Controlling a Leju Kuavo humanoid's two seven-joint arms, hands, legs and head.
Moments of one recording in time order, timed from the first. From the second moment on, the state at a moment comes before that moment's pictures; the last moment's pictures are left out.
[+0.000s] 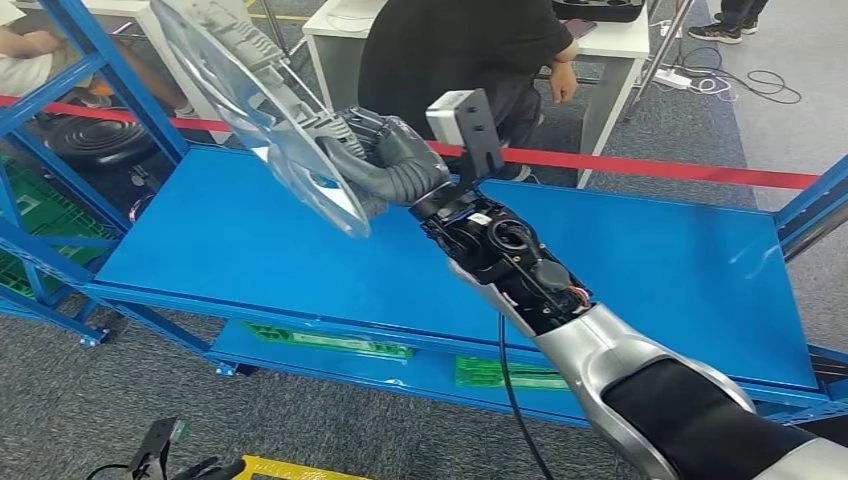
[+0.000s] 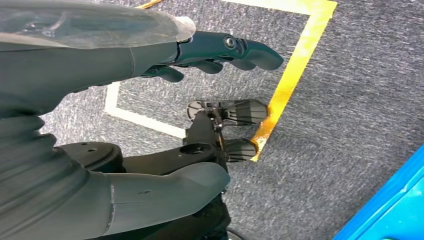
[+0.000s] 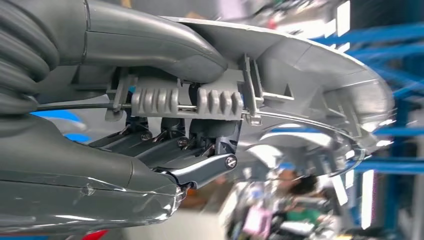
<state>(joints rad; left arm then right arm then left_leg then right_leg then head) -0.14 0.12 -0.34 -0.17 0.47 0.02 0.00 -0.70 0.17 0.61 -1.00 -0.35 0.16 -0.57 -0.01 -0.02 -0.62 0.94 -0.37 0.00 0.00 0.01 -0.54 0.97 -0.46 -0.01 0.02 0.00</state>
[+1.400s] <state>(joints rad) -0.13 0.10 -0.35 -0.17 0.52 0.03 0.00 -0.47 0.24 0.78 -1.12 -0.74 0.57 -0.58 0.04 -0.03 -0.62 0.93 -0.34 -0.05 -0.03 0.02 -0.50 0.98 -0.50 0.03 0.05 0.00</state>
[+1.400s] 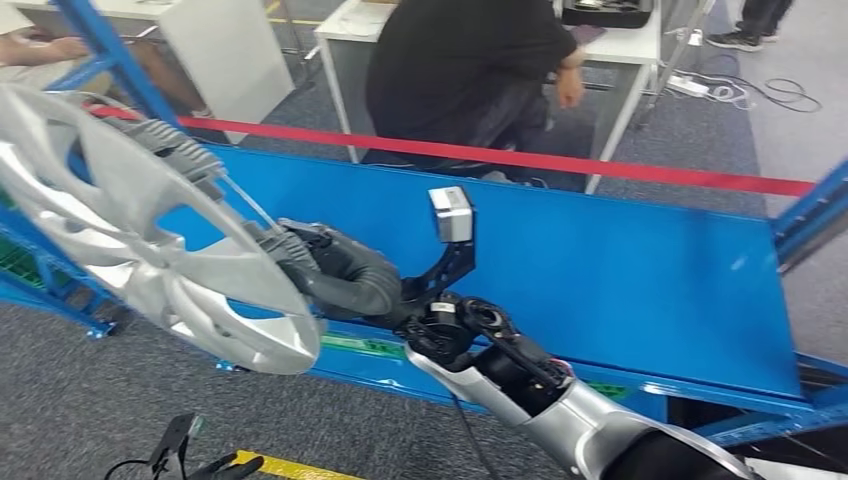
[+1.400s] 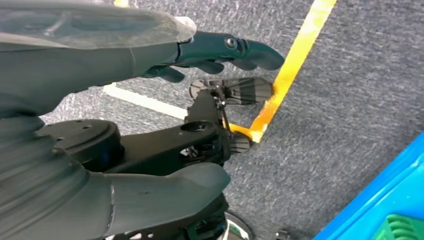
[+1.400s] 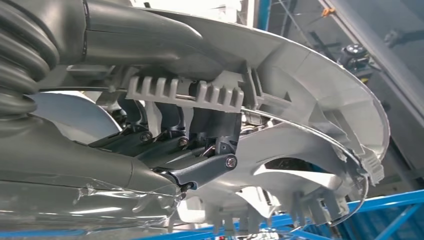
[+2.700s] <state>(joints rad) -0.10 0.10 -0.38 -0.17 0.57 0.03 -0.01 -0.48 0.25 0.87 -1.08 -0.68 0.63 -0.57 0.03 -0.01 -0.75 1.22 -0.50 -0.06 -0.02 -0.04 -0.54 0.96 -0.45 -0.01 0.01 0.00</state>
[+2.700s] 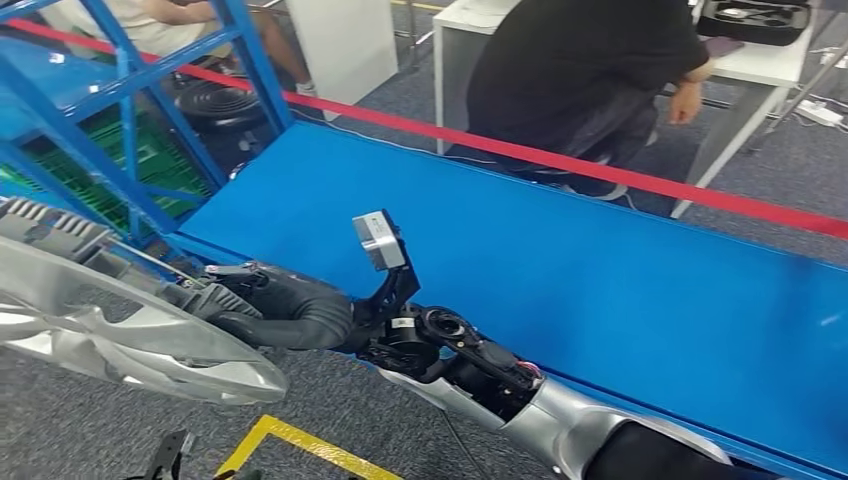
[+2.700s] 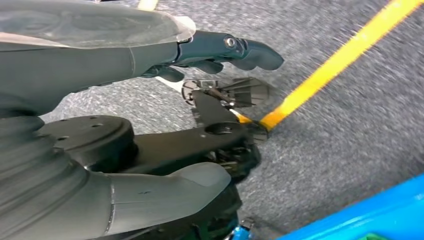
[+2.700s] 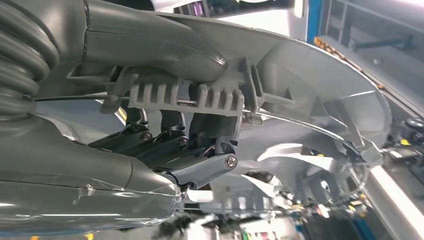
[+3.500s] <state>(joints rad) -0.06 0.10 -0.39 -0.17 0.62 0.04 -0.04 -0.49 0.25 0.89 -1.05 -0.64 0.60 -0.58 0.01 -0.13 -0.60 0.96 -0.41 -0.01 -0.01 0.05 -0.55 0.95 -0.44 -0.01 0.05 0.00</state>
